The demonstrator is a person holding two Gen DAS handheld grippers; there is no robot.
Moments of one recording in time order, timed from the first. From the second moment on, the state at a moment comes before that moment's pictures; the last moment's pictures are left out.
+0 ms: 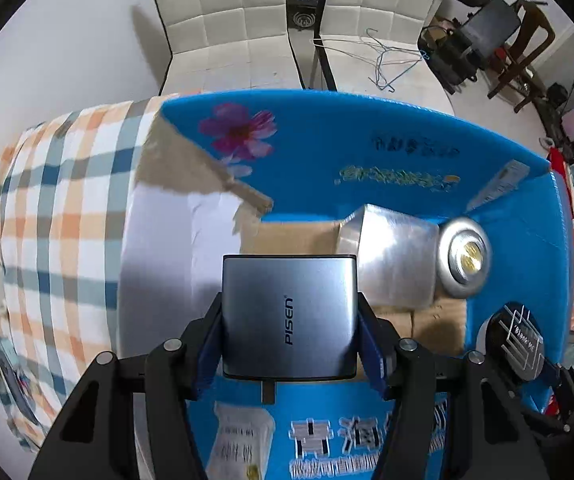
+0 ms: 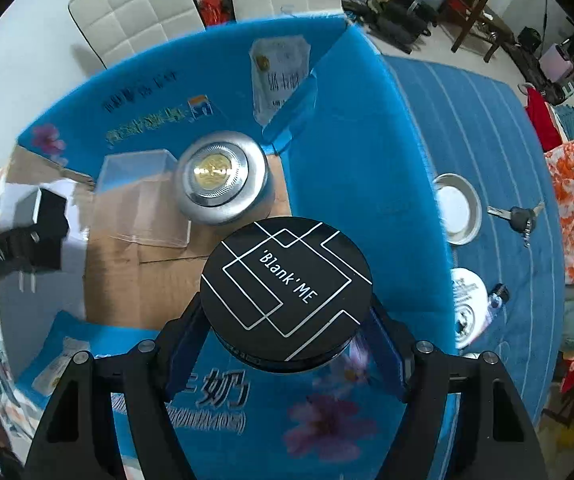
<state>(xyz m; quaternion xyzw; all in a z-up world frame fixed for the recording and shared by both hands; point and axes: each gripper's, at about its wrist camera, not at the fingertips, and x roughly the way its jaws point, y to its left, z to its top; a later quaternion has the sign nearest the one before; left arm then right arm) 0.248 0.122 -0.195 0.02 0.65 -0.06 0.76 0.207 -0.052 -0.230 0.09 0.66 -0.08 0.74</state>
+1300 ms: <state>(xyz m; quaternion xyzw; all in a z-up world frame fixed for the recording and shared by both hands) 0.260 0.132 -0.209 0.02 0.67 -0.06 0.74 0.233 -0.032 -0.276 0.08 0.70 -0.06 0.71</state>
